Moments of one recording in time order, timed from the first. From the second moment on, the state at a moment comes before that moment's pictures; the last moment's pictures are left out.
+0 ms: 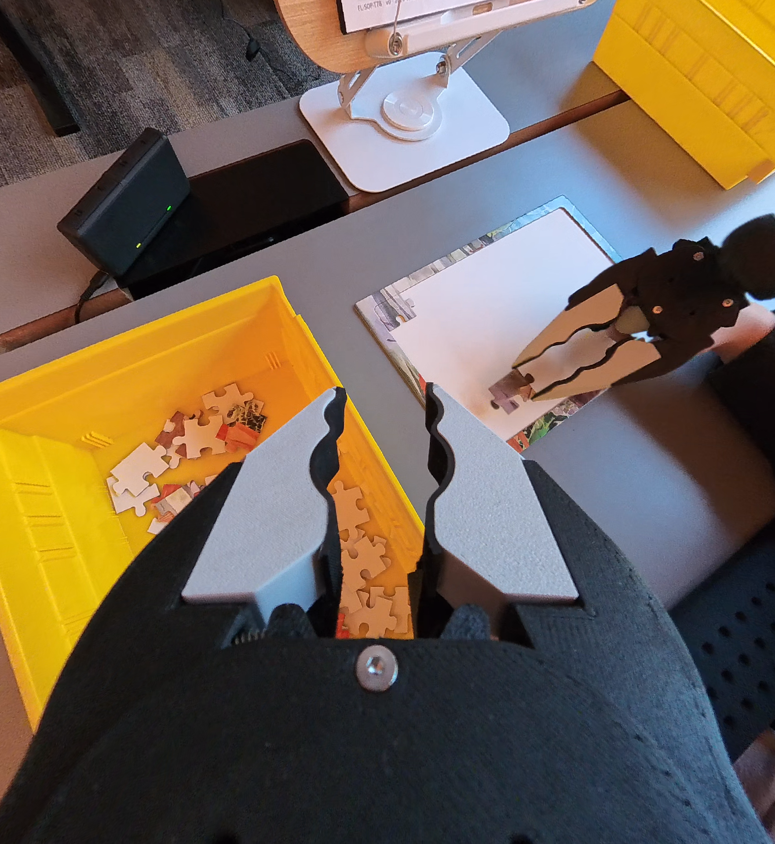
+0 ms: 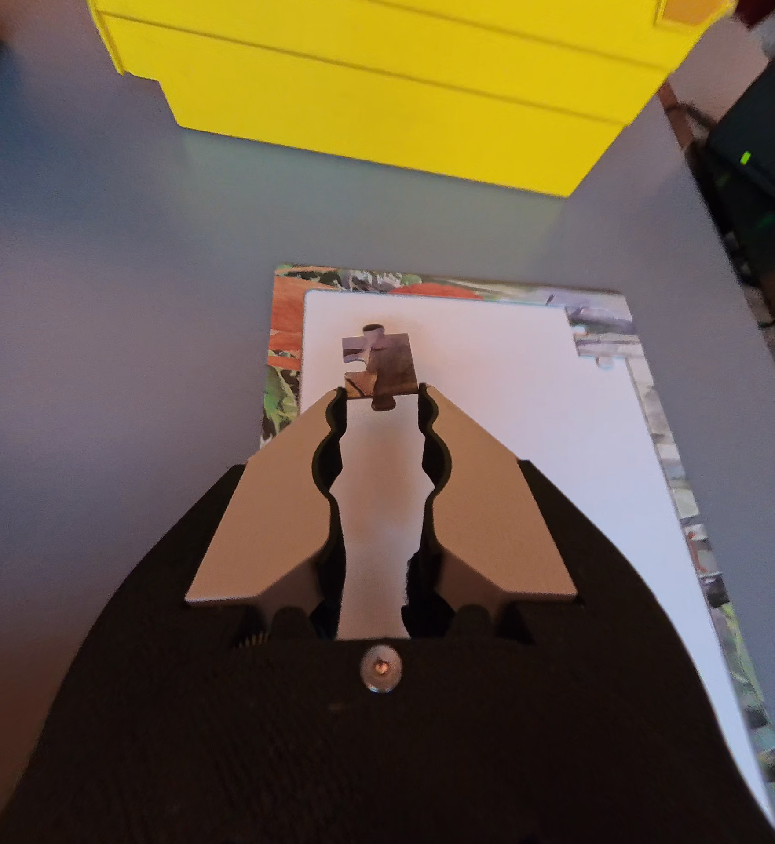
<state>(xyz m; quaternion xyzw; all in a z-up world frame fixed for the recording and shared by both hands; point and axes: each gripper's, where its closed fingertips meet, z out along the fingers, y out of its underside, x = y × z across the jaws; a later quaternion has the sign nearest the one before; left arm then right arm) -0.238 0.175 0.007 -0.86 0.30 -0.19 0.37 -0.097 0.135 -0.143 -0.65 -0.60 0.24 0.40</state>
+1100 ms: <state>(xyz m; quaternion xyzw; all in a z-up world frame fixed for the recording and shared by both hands) -0.127 0.079 -0.027 -0.76 0.45 -0.47 0.08 -0.121 0.096 -0.028 -0.48 -0.66 0.18 0.54</state>
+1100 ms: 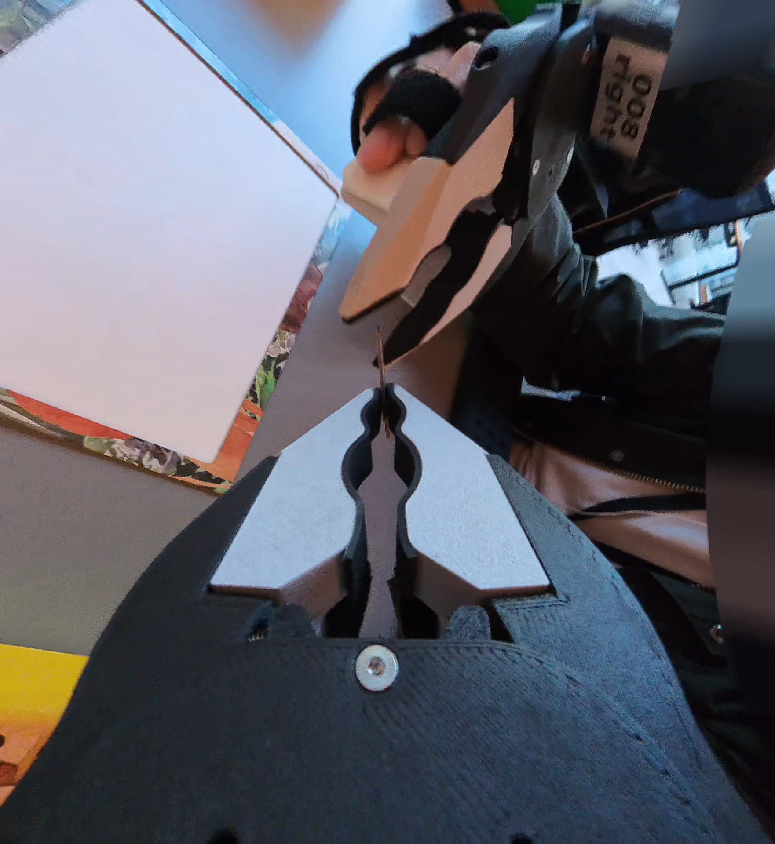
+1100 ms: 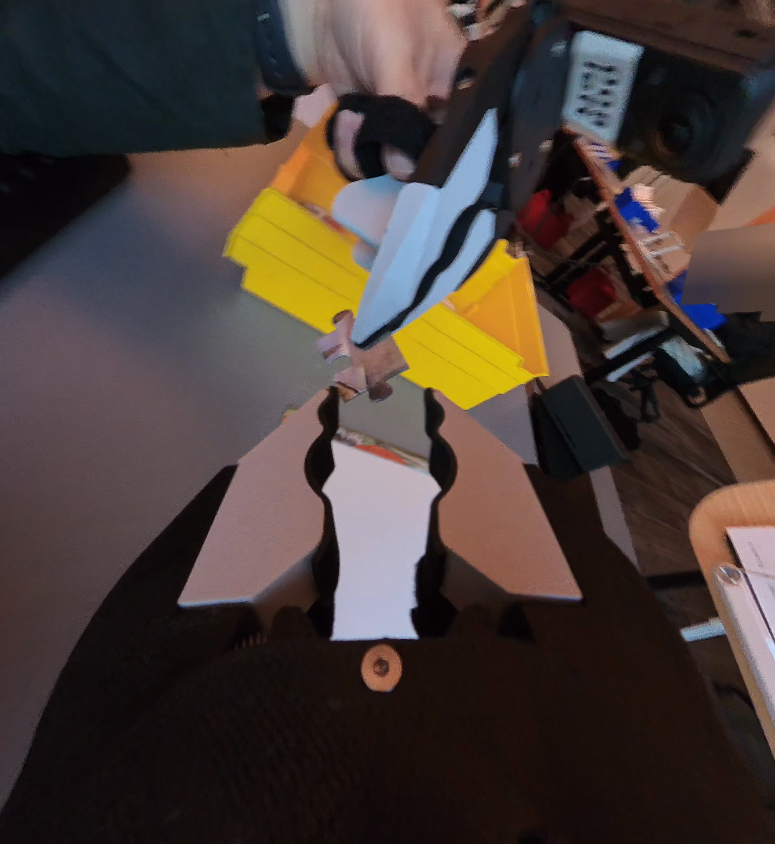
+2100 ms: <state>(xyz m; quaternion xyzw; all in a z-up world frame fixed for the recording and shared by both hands) -0.105 0.146 0.026 -0.74 0.28 -0.54 0.28 -0.104 0.152 0.021 -0.60 -0.45 0.08 0.66</state>
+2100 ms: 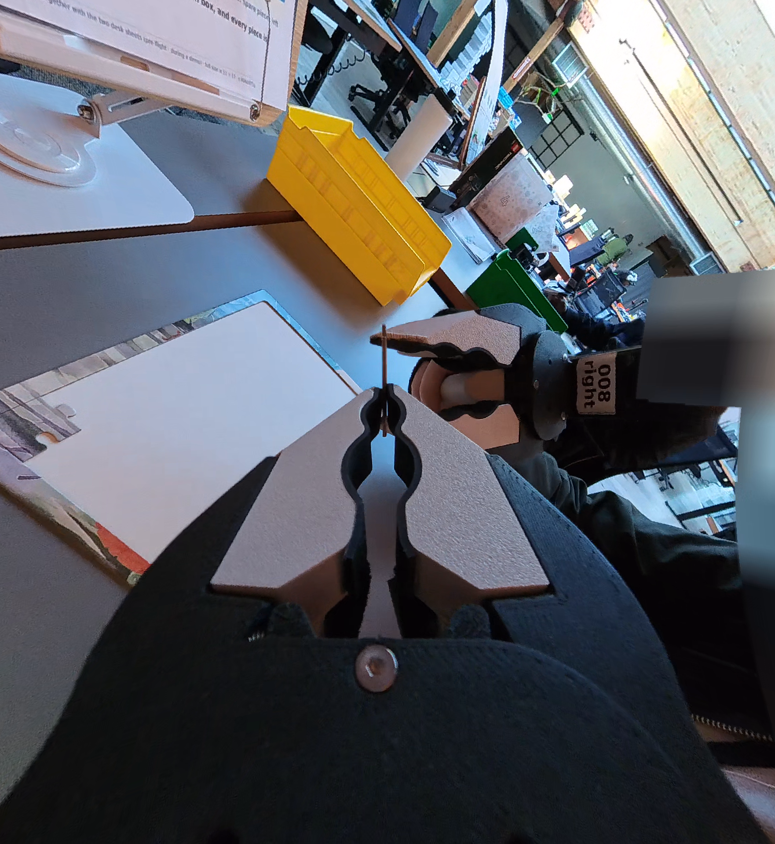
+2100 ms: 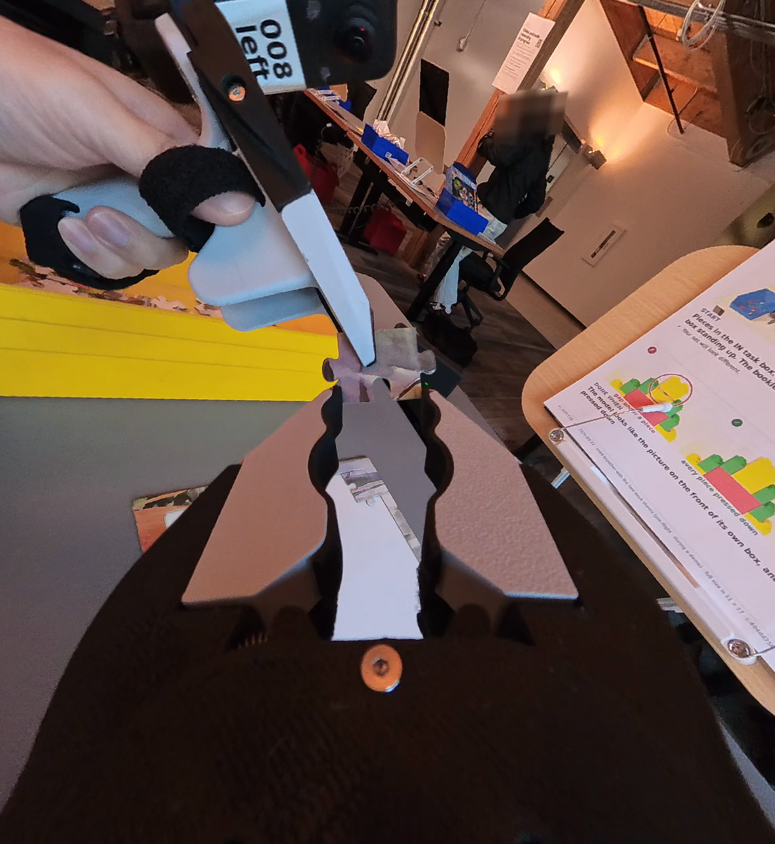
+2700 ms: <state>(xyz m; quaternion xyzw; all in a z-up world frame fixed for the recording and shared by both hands) -0.198 0.189 0.062 -0.76 0.21 -0.45 0.41 -0.092 0.195 -0.102 -0.63 -0.60 -0.04 0.50</state>
